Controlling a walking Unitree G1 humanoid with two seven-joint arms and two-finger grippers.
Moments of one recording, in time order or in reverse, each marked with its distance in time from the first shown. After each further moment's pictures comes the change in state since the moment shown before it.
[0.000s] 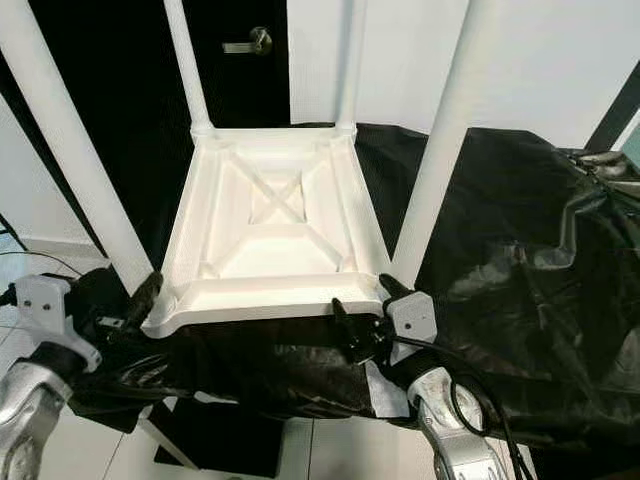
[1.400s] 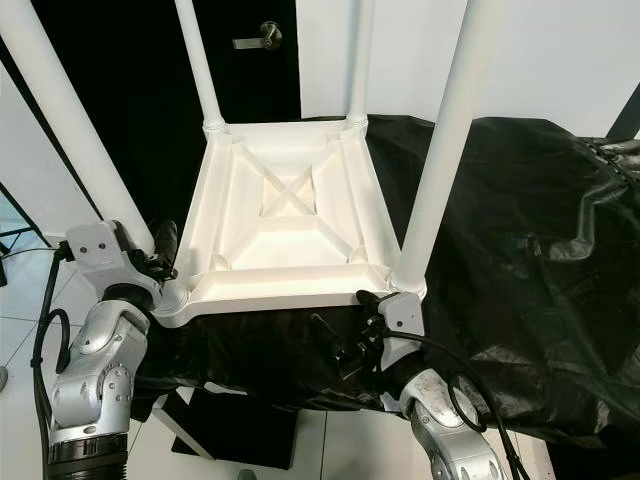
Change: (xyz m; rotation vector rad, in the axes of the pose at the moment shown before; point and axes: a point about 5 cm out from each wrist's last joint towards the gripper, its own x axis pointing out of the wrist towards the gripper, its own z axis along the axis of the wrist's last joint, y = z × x) left arm 0.062 -0.030 0.005 -0.227 -0.039 0.279; right arm -0.008 0.019 0.003 0.261 0.121 0.153
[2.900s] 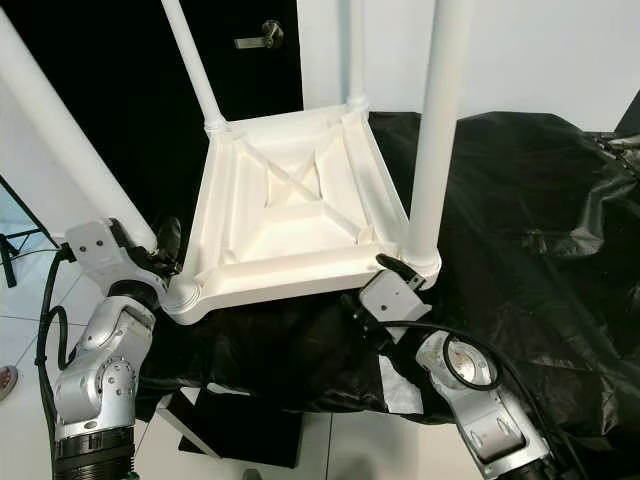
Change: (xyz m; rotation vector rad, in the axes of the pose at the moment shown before) left arm 0.002 -0.004 -0.001 -0.145 0.035 -0.005; right arm 0.023 -0.028 0.021 -0.846 0.095 0.083
